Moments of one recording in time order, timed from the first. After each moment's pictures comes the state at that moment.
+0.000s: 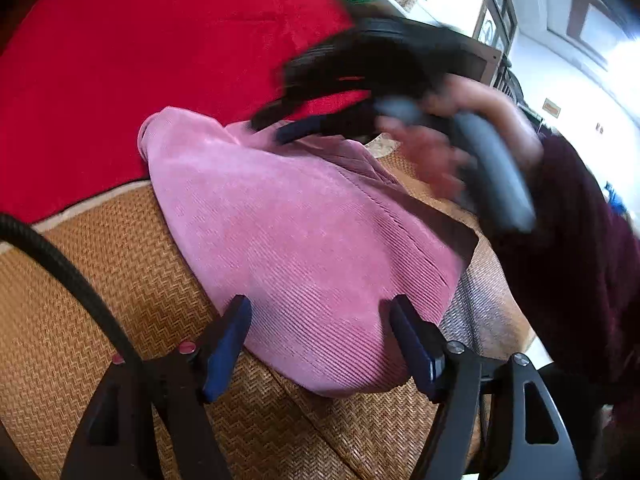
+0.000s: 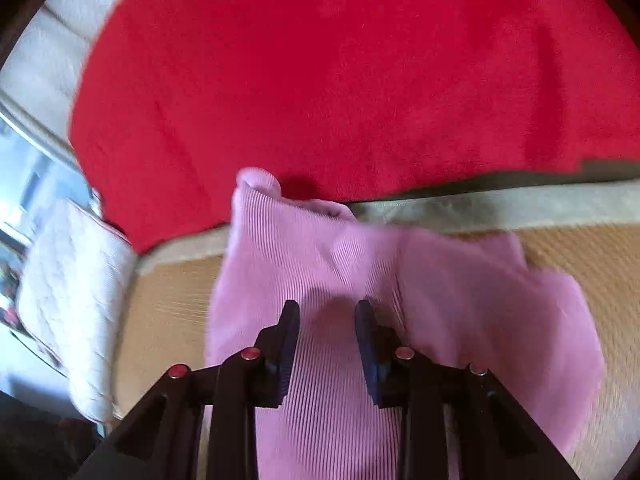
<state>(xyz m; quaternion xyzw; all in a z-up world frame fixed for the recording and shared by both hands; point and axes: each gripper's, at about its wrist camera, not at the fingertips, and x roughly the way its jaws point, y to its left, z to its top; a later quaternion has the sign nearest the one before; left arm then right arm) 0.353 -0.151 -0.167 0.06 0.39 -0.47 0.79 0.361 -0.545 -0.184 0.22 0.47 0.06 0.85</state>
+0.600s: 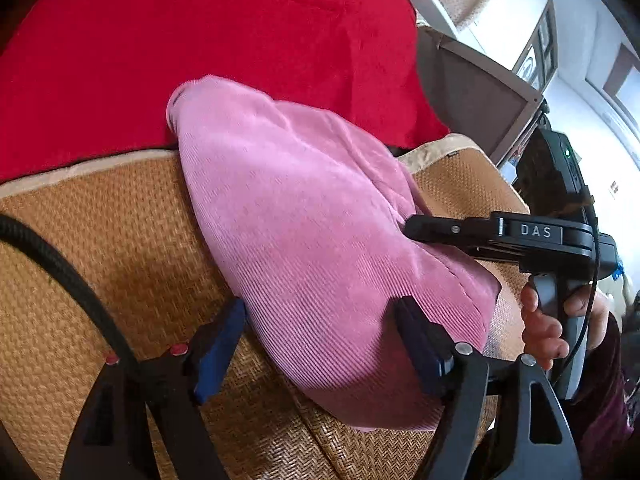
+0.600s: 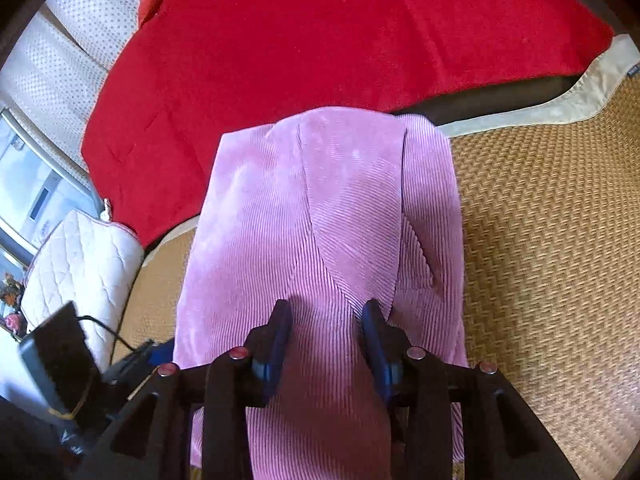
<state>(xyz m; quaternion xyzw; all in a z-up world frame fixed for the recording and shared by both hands) 0.389 -0.151 -0.167 0.00 0.42 -0.43 0.80 0.214 -0.579 -0.200 0.26 0.44 0.03 0.86</state>
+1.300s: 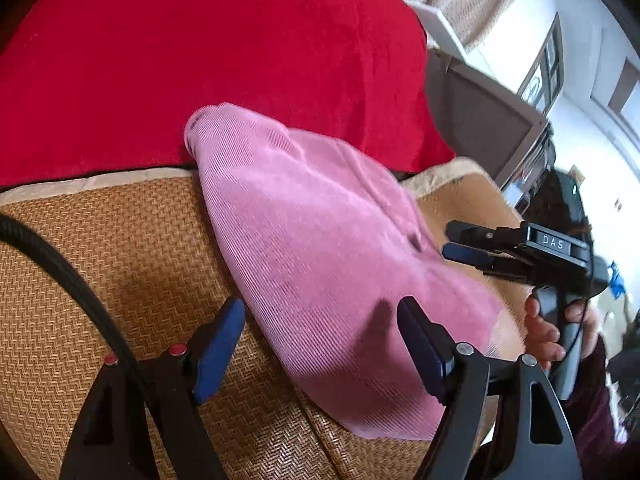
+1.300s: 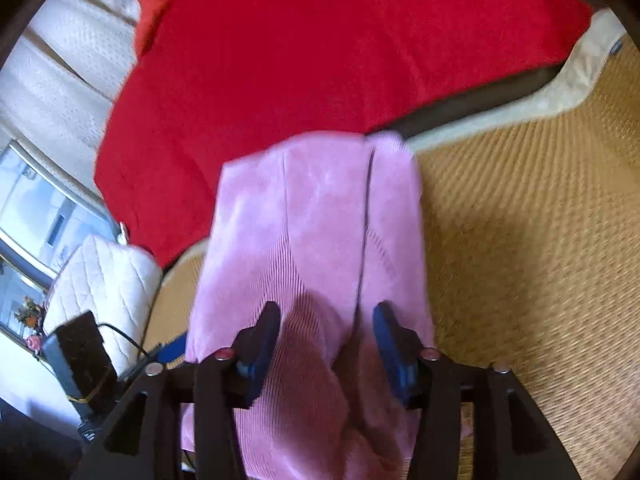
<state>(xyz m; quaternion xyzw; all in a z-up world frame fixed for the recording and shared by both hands) 0.405 -0.143 -0.152 -0.04 0.41 -0.41 0.81 0.180 -0.644 -0.166 0.30 0.39 0.03 0.87</state>
